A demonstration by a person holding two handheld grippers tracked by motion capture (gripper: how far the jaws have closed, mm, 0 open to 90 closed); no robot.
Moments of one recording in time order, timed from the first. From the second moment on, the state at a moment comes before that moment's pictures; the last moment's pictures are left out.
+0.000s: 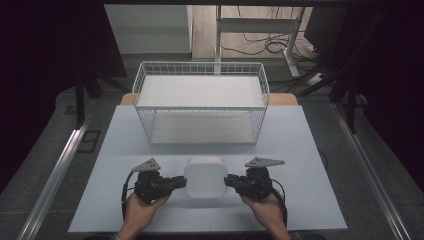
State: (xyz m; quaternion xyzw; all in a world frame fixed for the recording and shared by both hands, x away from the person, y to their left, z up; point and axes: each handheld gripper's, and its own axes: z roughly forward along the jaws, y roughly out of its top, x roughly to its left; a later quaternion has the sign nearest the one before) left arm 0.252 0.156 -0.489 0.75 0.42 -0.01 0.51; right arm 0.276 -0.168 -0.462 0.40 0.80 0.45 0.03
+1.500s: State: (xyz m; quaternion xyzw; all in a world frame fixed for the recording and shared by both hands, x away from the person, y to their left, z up) left arm 0.304 0.179 -0.372 0.73 0.40 0.07 0.55; right arm 0.330 -0.144 -0.353 0.36 0.77 0.52 0.10
